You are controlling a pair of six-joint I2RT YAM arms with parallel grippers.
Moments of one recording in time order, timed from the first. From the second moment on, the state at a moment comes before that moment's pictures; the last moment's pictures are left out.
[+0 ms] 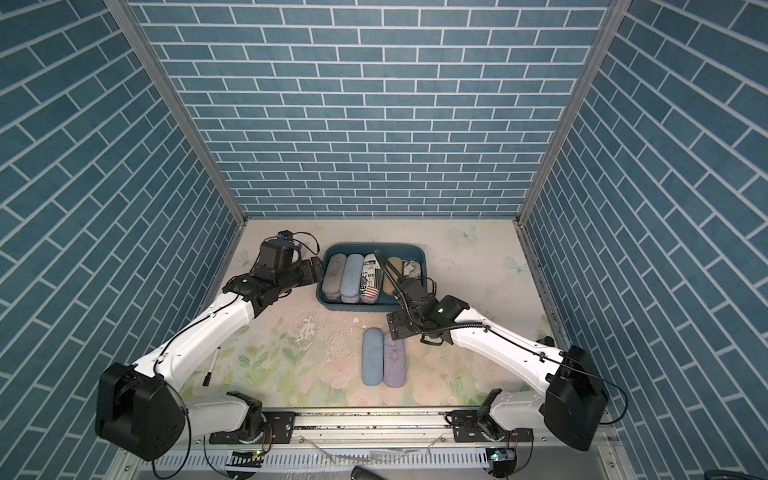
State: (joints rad) left arm -0.35 1.29 1.01 -0.40 -0.09 -0.46; right arm 0.91 1.29 0.94 -0.71 0.07 0.49
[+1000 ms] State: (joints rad) left arm -0.35 1.32 1.00 -0.30 -0.08 -0.46; right arm 1.04 1.54 0.89 -0.61 0.01 0.64
